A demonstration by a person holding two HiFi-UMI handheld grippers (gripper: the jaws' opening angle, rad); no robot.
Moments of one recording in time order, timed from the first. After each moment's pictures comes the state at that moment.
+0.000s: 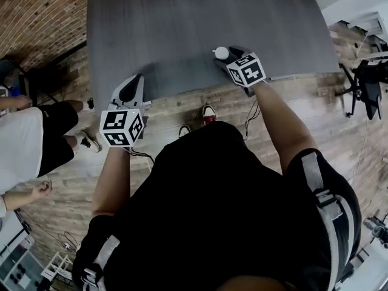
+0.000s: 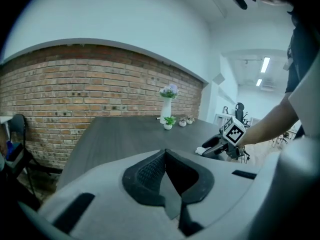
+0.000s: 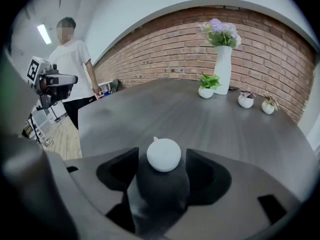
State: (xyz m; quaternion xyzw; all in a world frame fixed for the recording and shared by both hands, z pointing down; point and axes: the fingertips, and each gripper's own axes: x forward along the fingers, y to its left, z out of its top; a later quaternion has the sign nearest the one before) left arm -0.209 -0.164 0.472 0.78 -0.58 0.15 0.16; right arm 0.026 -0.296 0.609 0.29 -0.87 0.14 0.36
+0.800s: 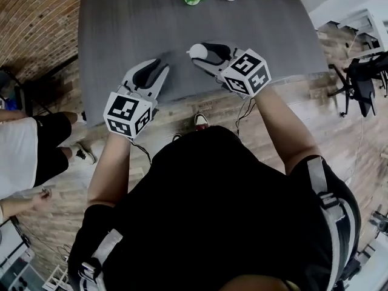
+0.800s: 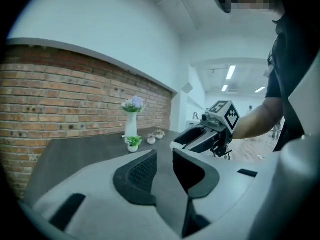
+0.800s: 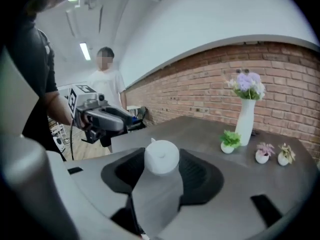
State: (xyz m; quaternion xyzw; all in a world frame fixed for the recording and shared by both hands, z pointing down) left arm -0.102 -0.216 0.418 0.88 -0.45 0.12 0.08; right arm -0.026 -0.265 0.452 0.17 -0.96 0.06 0.21
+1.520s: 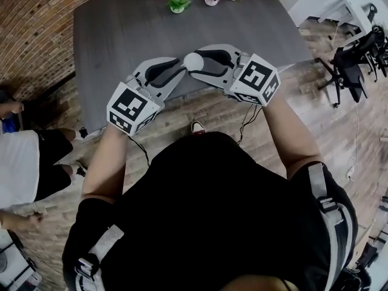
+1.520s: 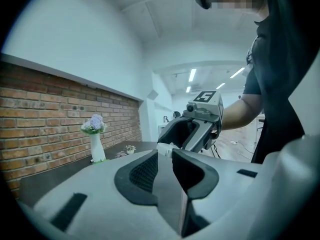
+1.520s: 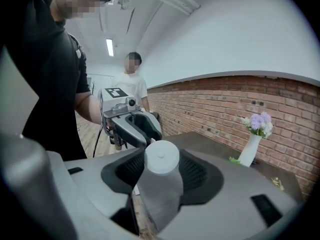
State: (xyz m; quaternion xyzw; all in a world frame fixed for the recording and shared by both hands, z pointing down) left arm -0.031 -0.171 0.364 0.95 -0.28 0.12 -0.04; right arm -0.017 -0.180 0.371 0.12 -0.97 -0.05 0.19
